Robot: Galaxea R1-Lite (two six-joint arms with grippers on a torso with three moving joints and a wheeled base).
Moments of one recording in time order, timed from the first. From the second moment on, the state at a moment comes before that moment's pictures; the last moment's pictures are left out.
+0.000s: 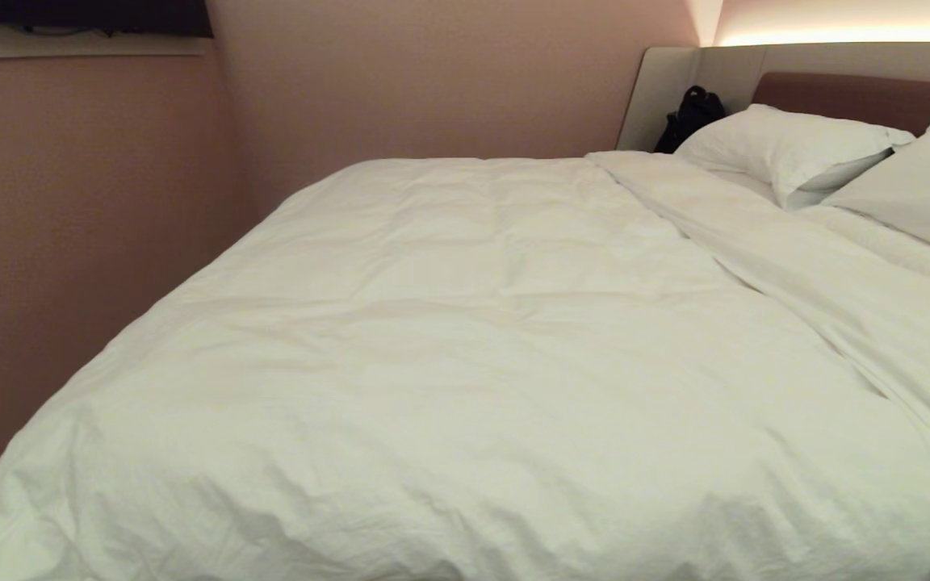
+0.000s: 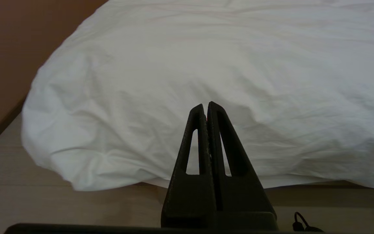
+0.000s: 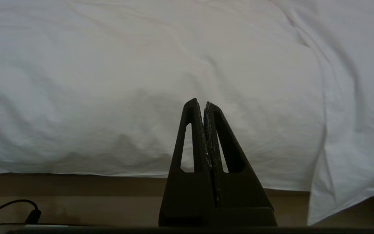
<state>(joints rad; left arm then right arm) 0.00 0.00 0.00 0.01 0.01 -0.02 -0.01 0.00 0.00 0.02 0.02 -0.05</state>
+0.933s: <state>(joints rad) 0.00 0.00 0.00 0.01 0.01 0.00 -0.01 0.00 0.00 0.01 0.02 -0.05</state>
